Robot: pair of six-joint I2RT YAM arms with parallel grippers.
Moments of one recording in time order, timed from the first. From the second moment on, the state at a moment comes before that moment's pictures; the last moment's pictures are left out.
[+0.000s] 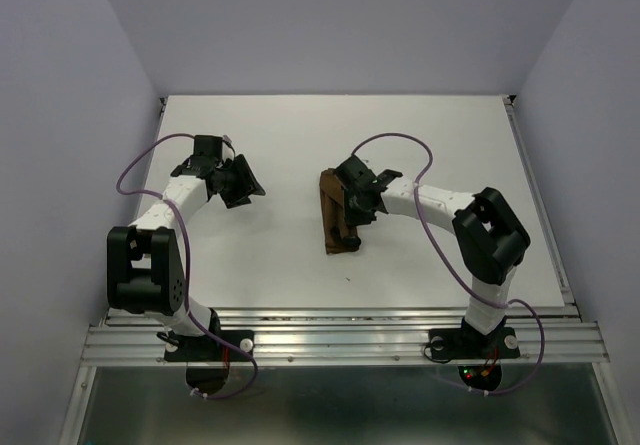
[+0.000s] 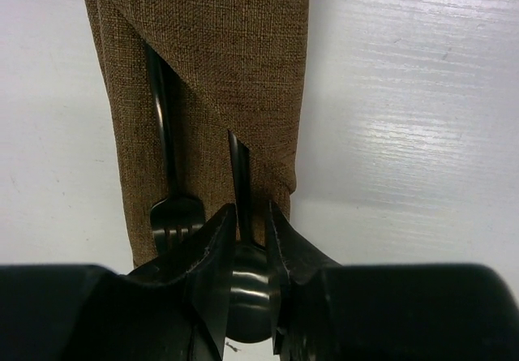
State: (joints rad) left arm -0.08 1.52 1.02 -0.46 0.29 -0.54; right arm 0.73 1.86 1.29 -0.56 0.17 0.65
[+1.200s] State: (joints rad) left arm -0.08 1.53 0.99 -0.44 0.30 -0.54; right arm 0.76 1.91 1.37 -0.55 0.28 0.71
